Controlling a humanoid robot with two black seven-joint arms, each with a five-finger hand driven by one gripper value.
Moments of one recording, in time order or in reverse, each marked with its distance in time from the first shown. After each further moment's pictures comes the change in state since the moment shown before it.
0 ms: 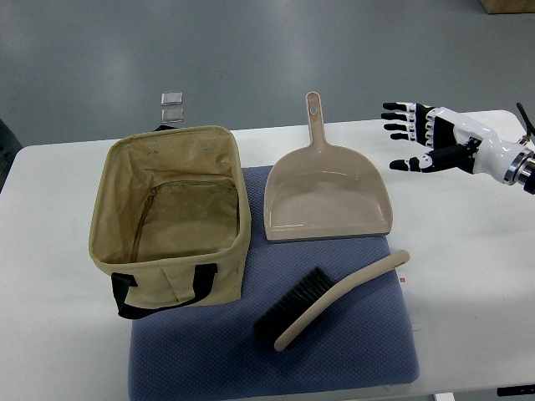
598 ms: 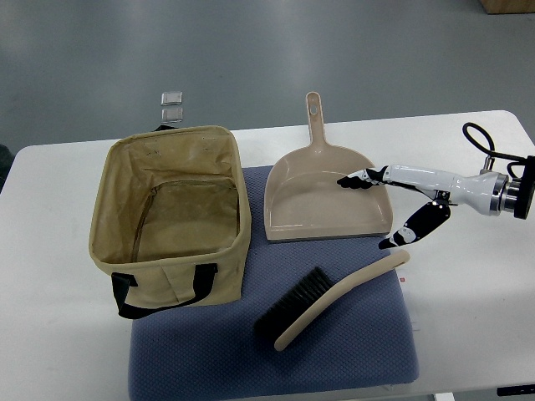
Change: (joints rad) left arm 0.000 0.000 0.000 0.000 0.000 0.000 0.000; right arm 0.047 -0.135 -0.187 0.278 -0.515 -0.012 0.072
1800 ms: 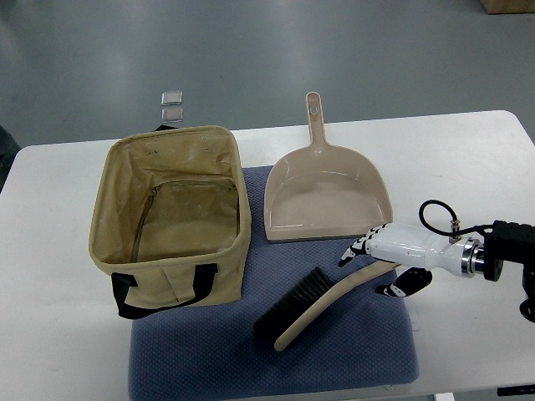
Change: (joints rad) left arm 0.000 0.000 0.000 0.000 0.000 0.000 0.000; right arm -0.033 0.046 -0.269 0.027 -0.494 -0.327 -0.049
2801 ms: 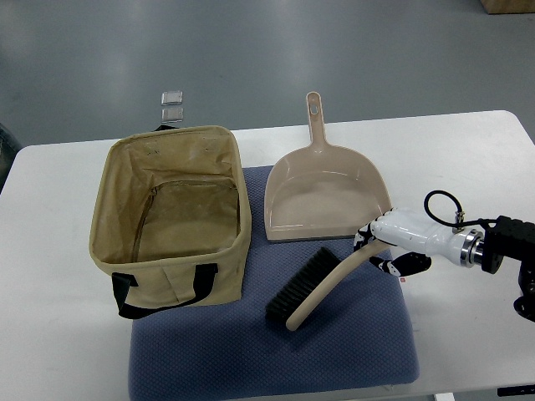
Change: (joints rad) left arm 0.000 0.000 0.000 0.000 0.000 0.000 0.000; right arm -0.016 0.008 0.065 -0.043 -0.023 -0.095 -0.066
